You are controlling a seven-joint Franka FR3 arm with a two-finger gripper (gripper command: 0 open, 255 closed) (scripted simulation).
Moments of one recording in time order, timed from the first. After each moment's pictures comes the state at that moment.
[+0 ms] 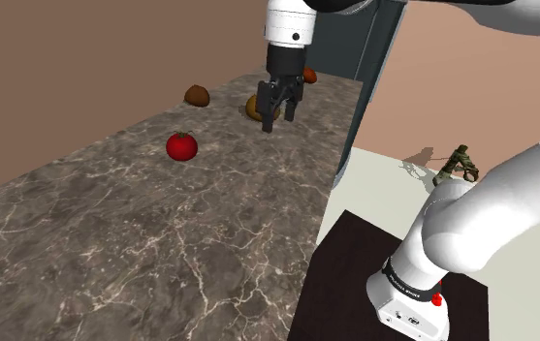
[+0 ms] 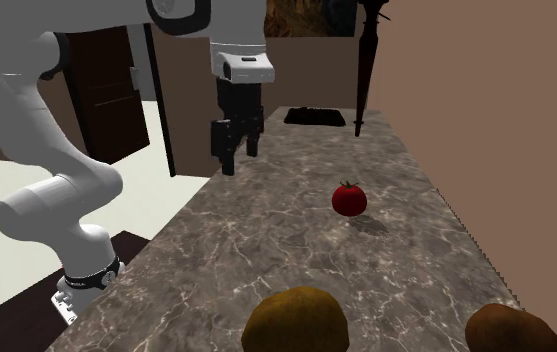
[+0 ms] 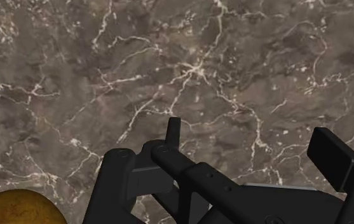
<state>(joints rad) 0.04 -0.39 0.19 -2.02 0.12 1.58 0.15</state>
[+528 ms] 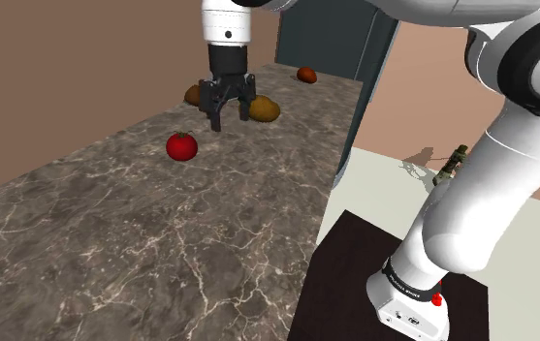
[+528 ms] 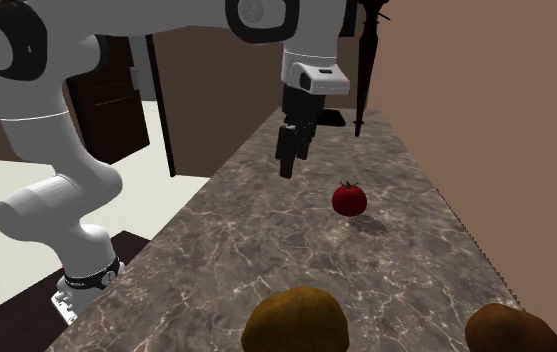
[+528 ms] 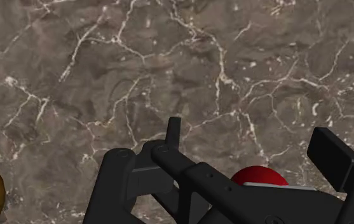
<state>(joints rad) 0.06 -0.03 0.26 -1.68 0.09 1.55 0.28</state>
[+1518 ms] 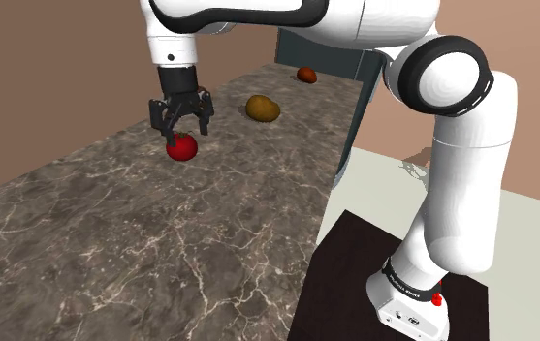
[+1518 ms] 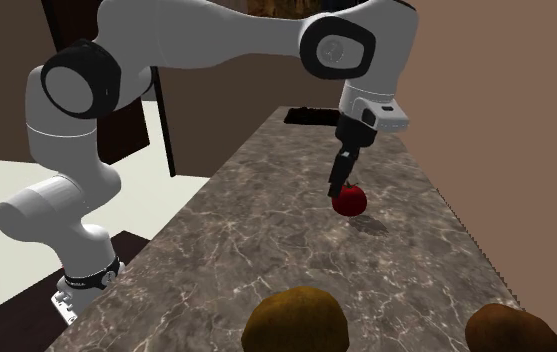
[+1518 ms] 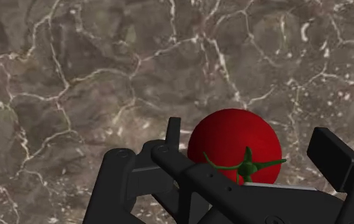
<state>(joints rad) 0.13 0.36 0.30 -1.31 0.02 1.50 0.39</state>
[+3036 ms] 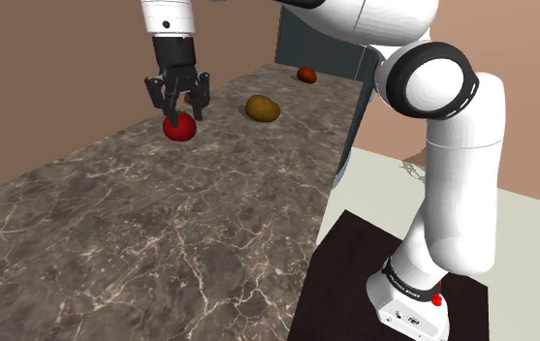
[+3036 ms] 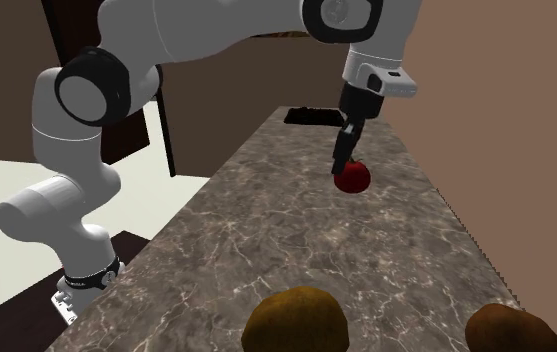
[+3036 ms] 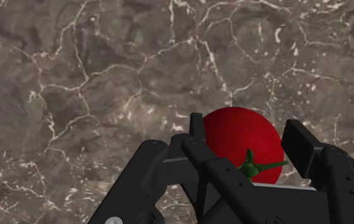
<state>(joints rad) 0.15 0.42 0.30 -1.09 0.00 1.34 0.40</state>
